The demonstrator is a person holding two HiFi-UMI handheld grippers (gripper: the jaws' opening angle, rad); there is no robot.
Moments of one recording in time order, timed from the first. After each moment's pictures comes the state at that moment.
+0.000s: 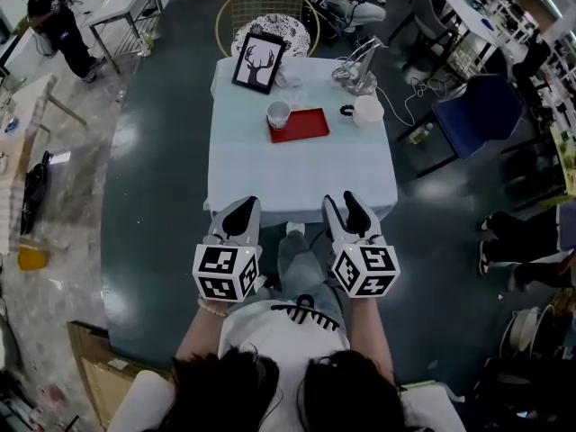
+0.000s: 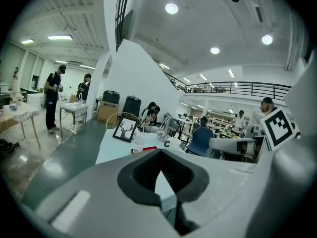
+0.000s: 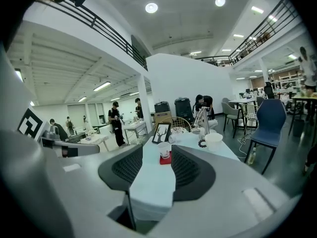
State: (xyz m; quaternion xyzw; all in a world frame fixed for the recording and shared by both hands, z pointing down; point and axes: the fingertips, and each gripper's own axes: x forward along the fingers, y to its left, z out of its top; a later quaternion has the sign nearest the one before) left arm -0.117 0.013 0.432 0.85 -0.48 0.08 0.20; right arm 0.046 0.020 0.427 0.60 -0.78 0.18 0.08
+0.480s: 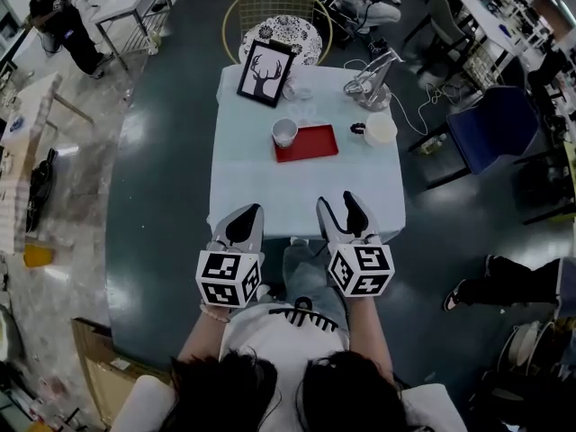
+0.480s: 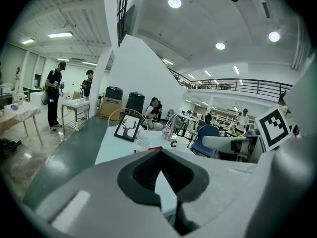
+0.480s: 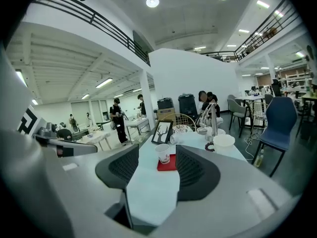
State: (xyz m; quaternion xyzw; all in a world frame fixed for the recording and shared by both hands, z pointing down) left arm -0.110 -0.053 0.453 0.83 -0.49 0.10 0.22; right arm 0.042 -0.065 0.450 0.57 -0.79 0.19 0.10
